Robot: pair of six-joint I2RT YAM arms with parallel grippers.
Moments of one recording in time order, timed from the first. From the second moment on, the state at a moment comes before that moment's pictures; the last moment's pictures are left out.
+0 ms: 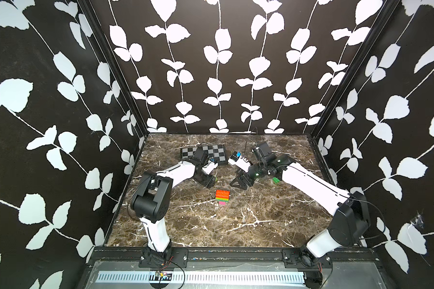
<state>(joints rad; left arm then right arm) -0.43 1.84 1.20 -0.59 0.20 0.26 0.63 1.58 1.35 -0.69 -0.56 -0.30</state>
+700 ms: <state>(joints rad) -0.46 2.03 1.42 -0.69 0.15 0.38 0.63 1.59 1.29 -0.68 -0.53 -0.25</state>
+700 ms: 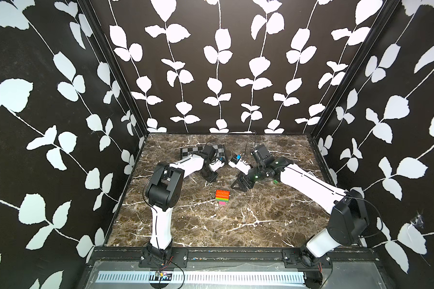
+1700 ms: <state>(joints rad) -0.61 1.52 1.34 -1.13 0.47 1.11 0.34 1.38 0.94 -0.34 -0.32 0.08</state>
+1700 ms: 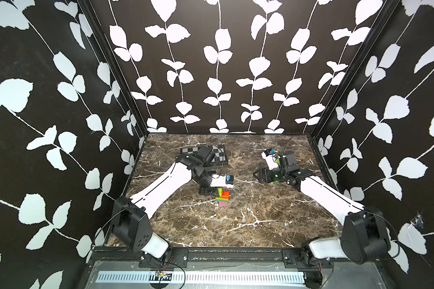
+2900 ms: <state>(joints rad) -0.67 1.79 1.50 -1.17 0.35 1.15 0.32 1.37 0.92 -0.34 -0.36 0.08</state>
